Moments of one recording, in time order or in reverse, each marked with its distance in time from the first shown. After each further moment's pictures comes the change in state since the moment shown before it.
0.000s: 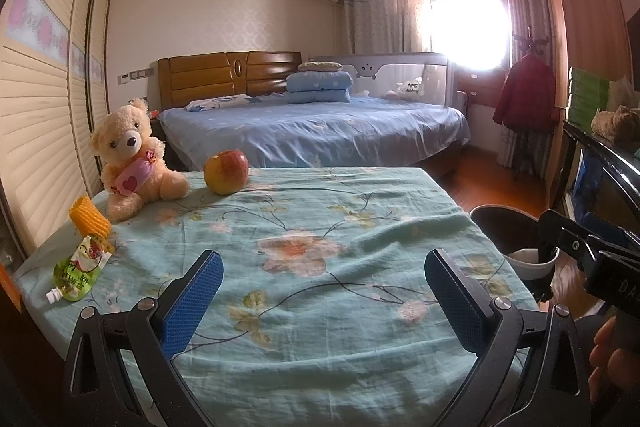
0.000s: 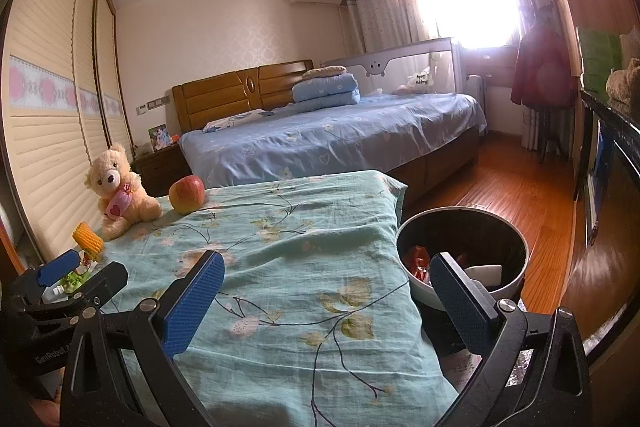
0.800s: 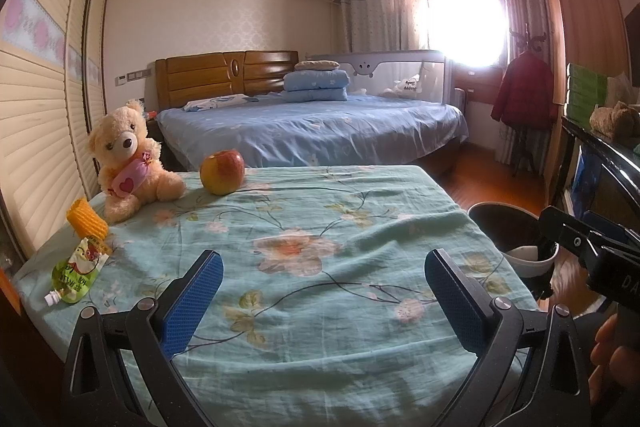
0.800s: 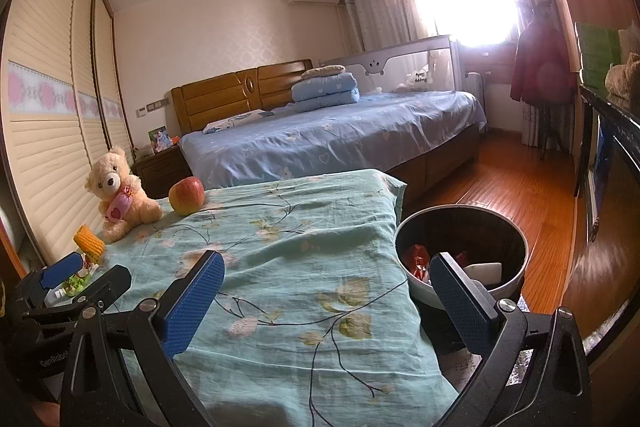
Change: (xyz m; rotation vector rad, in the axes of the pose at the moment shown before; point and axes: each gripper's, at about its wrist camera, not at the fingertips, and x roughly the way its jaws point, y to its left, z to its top) left arm 0.003 -0.002 0.000 0.008 0.004 -0.007; right arm -0.002 -0.001 0.000 0.008 0.002 0.002
